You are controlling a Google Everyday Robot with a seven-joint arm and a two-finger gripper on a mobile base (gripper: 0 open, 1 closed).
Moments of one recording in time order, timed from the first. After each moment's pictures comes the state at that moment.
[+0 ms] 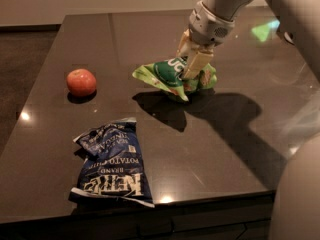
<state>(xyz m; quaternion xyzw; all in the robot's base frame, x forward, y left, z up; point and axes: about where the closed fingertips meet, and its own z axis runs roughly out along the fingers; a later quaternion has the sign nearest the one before) 0.603 -0.068 0.912 -0.80 0.56 0.10 0.17</state>
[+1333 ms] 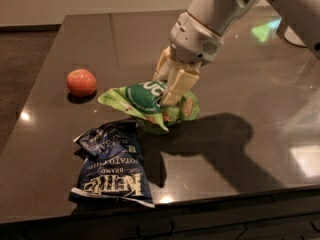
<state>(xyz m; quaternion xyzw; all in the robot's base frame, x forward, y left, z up) 0.488 -0.009 0.929 -0.80 0.53 0.22 0.17</state>
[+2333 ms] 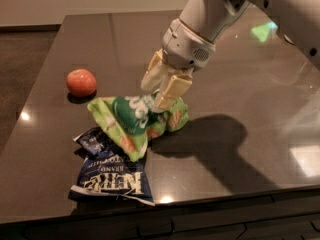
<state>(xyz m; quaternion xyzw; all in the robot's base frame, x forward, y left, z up) 0.481 0.007 0.922 -0.80 0.52 0.22 0.17</state>
